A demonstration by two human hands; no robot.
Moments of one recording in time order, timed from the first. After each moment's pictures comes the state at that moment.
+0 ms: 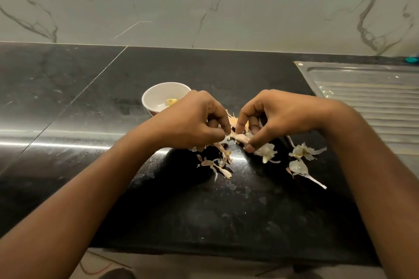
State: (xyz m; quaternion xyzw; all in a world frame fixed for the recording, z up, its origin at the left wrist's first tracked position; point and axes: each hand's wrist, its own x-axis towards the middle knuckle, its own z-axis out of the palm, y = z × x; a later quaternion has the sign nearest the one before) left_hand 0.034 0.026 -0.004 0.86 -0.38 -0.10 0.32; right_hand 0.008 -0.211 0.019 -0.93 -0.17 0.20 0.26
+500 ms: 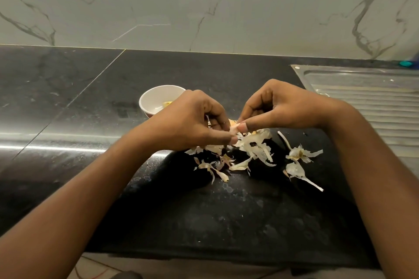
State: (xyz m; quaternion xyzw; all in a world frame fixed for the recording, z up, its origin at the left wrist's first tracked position) left_hand 0.034 0.026 -0.004 0.85 -0.39 -0.07 0.36; right_hand 0.007 -0.225 0.022 -0.89 -0.22 0.12 0.38
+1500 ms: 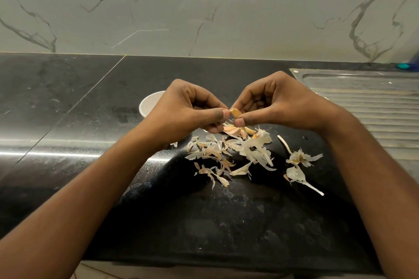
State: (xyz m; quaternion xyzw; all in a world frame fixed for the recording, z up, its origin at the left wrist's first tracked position) left_hand 0.041 0.031 -0.002 0.75 -0.31 -0.09 0.58; right_hand 0.007 -0.221 0.021 -0.85 -0.23 0.04 0.47
